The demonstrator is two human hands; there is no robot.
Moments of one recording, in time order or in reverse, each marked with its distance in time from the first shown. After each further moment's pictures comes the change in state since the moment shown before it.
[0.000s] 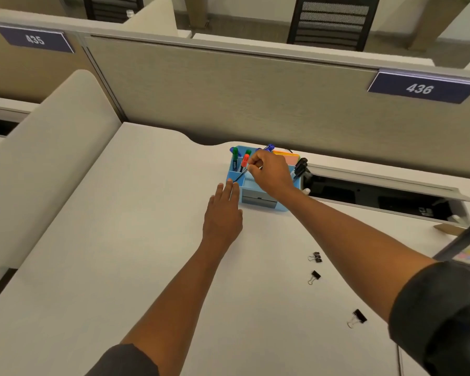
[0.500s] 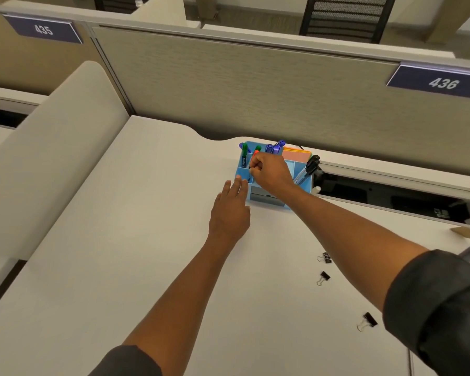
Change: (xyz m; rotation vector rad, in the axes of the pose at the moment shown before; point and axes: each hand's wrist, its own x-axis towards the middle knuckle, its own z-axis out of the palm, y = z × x) left_hand 0.003 -0.002 0.000 -0.067 0.000 -0.015; right_hand 0.012 0.004 0.027 -0.081 -0.134 0.022
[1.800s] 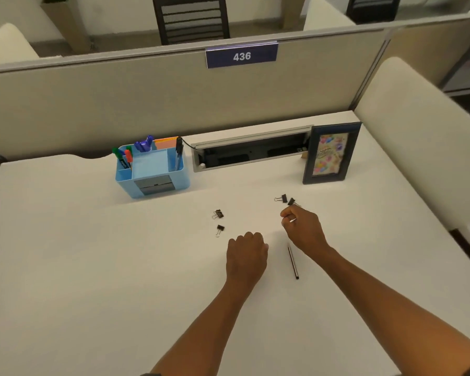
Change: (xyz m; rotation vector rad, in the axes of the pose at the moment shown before) left_hand -0.204 0.219 0.132 0.120 -0.064 0.465; right_hand -0.370 0.207 -0.119 0.160 0.321 0.577
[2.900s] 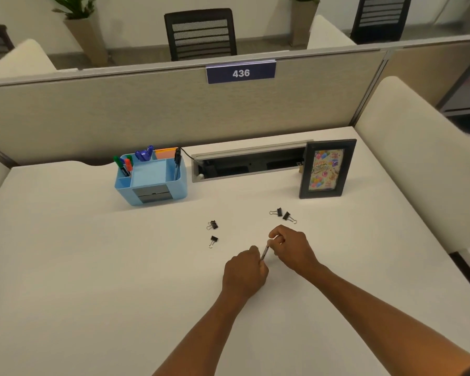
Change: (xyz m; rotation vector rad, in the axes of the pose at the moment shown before) left_hand 0.004 0.018 -0.007 -0.158 -0.144 -0.102; right_hand -0.003 0.003 -0.002 0.071 -0.201 -0.019
